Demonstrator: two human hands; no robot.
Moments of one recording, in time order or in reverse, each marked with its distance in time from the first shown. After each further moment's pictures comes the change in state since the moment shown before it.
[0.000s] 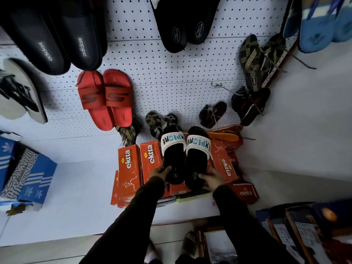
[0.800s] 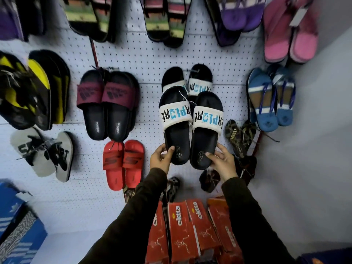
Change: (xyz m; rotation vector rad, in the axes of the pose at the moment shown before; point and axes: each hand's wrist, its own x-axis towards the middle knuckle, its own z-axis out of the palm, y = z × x) left_hand -0.139 0.216 -0.023 -0.256 0.121 0.888; right_hand -0.149 -0.247 0.020 0.243 -0.090 -0.755
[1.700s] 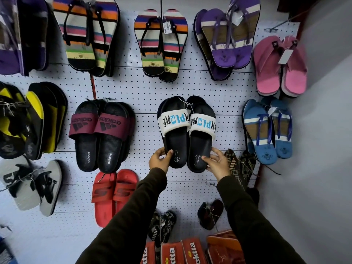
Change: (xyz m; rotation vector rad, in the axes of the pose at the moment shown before) left_hand 0.086 0.046 0.048 0.017 0.044 0.070; right_hand 0.096 -0.048 0.016 -0.110 -0.013 -0.143
